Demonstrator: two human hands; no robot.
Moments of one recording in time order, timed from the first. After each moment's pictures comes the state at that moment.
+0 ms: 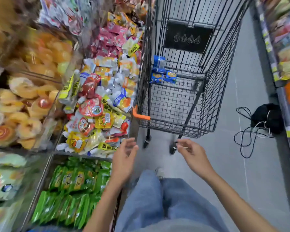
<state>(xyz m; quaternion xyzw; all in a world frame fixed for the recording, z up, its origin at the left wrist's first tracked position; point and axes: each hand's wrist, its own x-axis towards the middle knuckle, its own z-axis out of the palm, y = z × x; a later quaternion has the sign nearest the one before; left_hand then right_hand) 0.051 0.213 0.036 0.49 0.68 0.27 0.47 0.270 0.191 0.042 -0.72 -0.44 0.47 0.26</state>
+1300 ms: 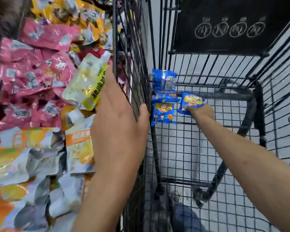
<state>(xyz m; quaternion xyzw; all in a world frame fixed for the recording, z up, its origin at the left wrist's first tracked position) 0.173 0.682 -0.072 0.71 0.67 0.18 0.11 0.386 0.719 -0.310 -0.90 -0.16 0.37 0.18</state>
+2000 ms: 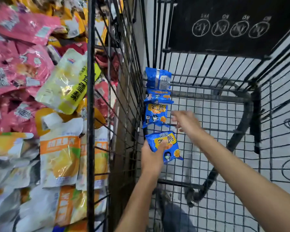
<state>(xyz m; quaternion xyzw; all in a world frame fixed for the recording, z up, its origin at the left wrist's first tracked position) 0.231 0.639 -0.224 0.24 0.72 0.19 0.62 0.358 0.698 -0.250 -0.76 -0.26 0.55 0.23</state>
